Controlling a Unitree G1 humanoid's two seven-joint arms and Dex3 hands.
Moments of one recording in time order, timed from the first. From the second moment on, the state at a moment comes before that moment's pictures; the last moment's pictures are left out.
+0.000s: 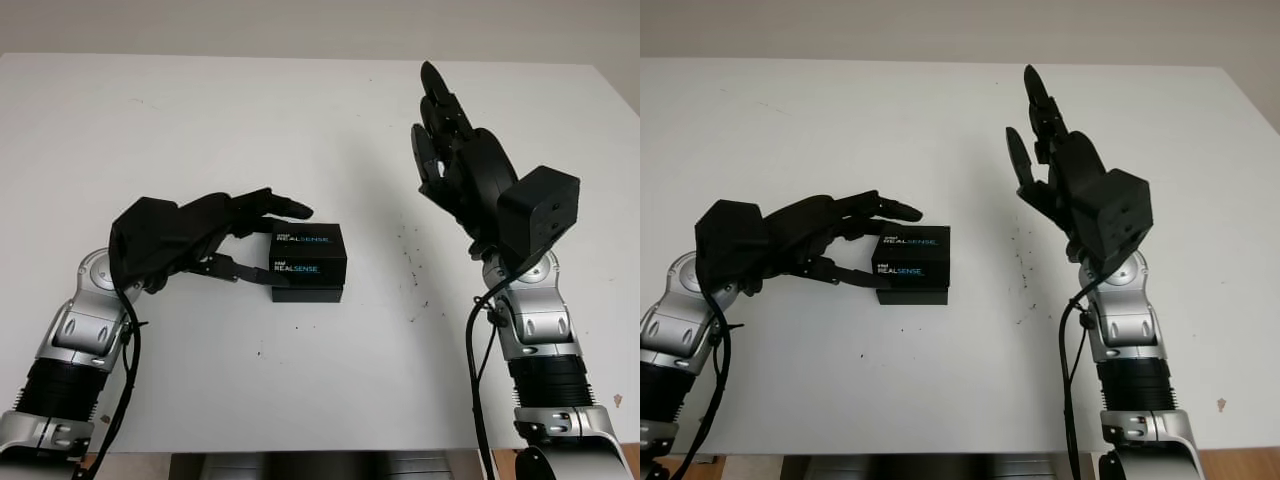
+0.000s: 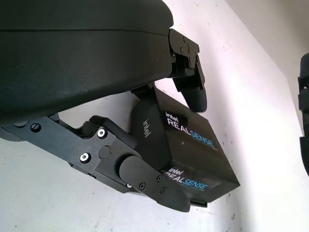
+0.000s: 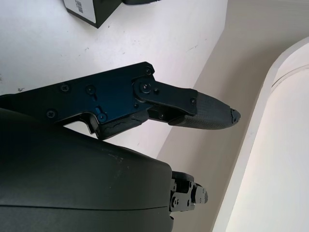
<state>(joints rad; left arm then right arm) -0.46 0.51 -0.07 0.21 -0.01 0.01 -0.66 -0.51 -0.26 -0.07 0.18 0.02 -0.02 0.20</state>
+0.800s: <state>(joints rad) -0.39 0.46 -0.05 0.14 0.01 0.02 -0.52 -0.51 -0.26 -0.08 0.18 0.01 -0.02 0.20</state>
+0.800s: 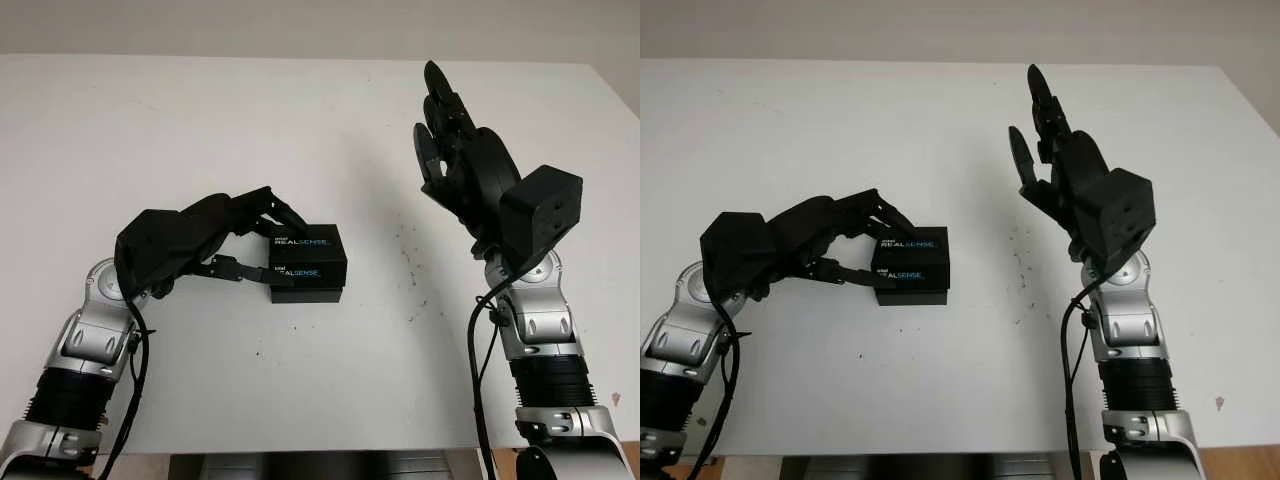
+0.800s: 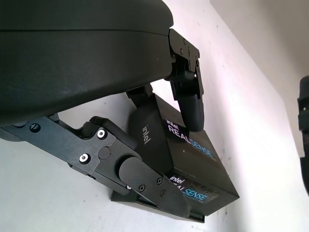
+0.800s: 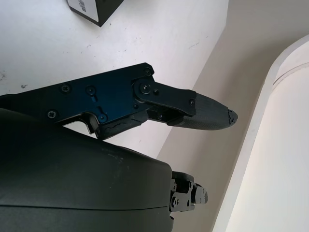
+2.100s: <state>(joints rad) -0.29 0.38 0.02 0.03 -0.05 -0.10 -0.41 -0.49 -0.27 -0.08 0.17 0.02 -0.02 0.24</state>
